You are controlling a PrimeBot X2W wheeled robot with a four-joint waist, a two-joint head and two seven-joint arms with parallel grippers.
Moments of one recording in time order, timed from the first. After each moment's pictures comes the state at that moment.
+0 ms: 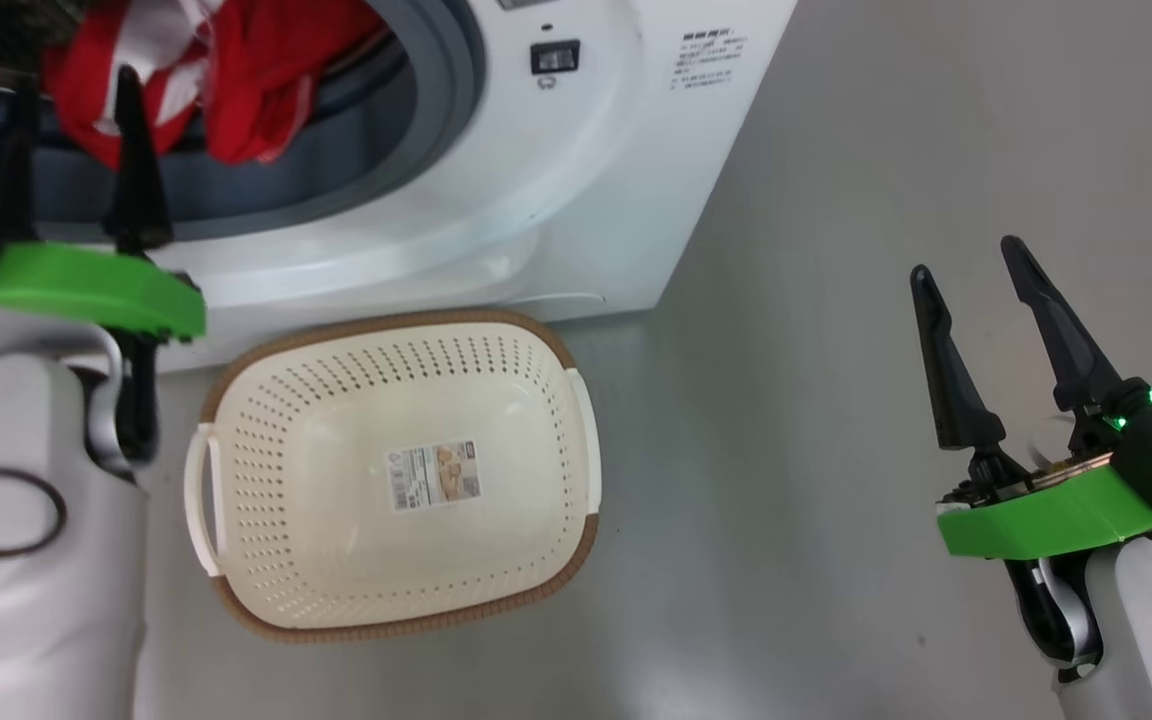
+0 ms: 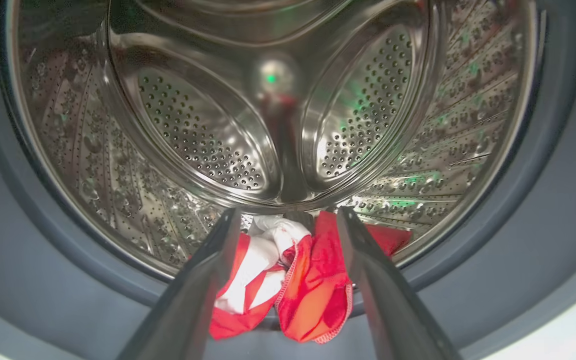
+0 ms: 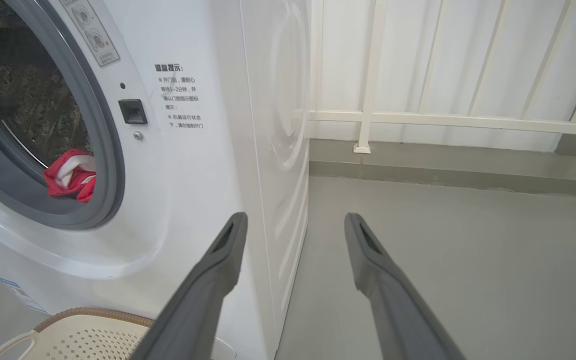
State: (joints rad) left arm -0.81 0.13 0.04 0.61 -0.28 -0.06 -0.25; right arm -0.25 -0.14 0.04 0.05 0.26 0.12 -0.26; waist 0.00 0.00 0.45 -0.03
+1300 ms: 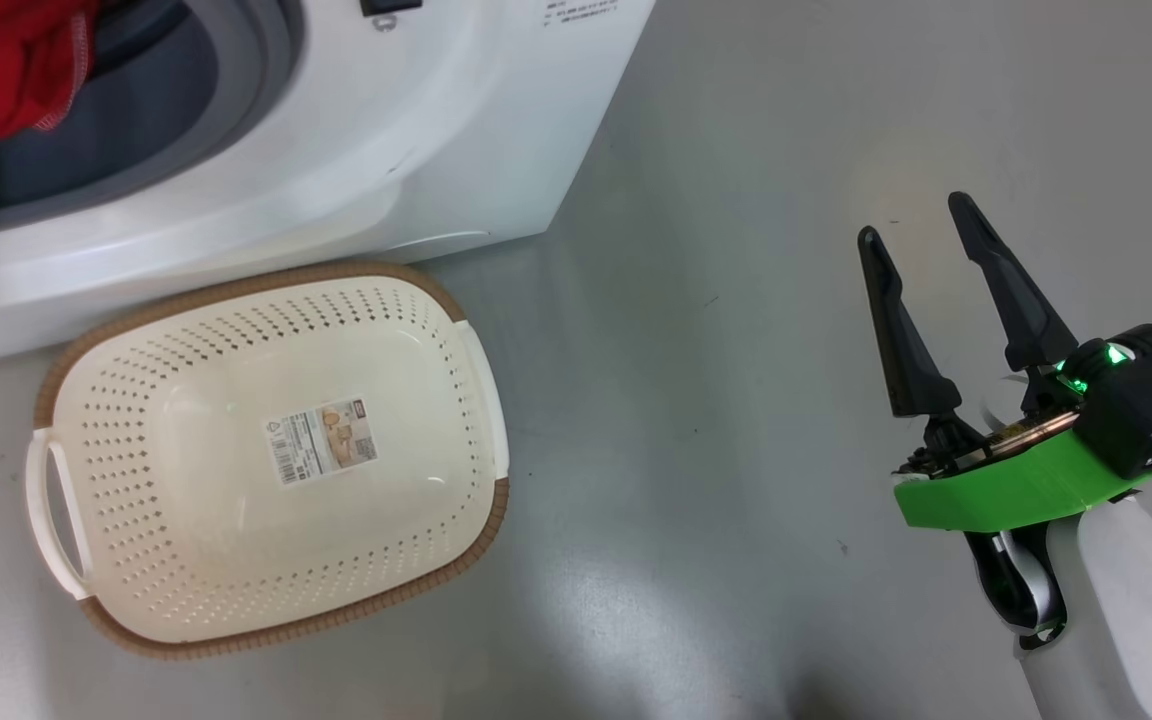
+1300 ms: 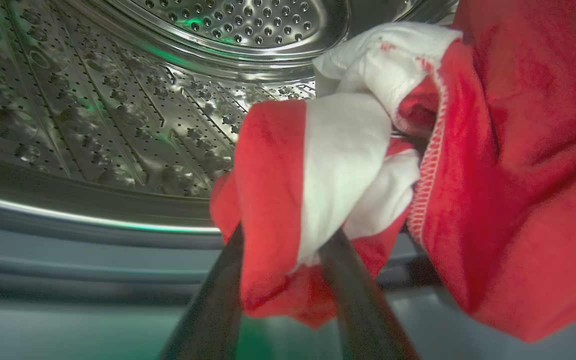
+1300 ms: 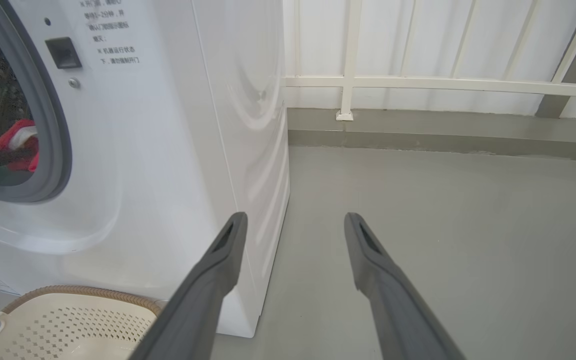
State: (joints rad) left arm -1.19 0.35 -0.12 1.16 -0.04 0.12 -0.07; right arm -0.34 -0.13 0.12 0.06 0.29 0.12 -0.26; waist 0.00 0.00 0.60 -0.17
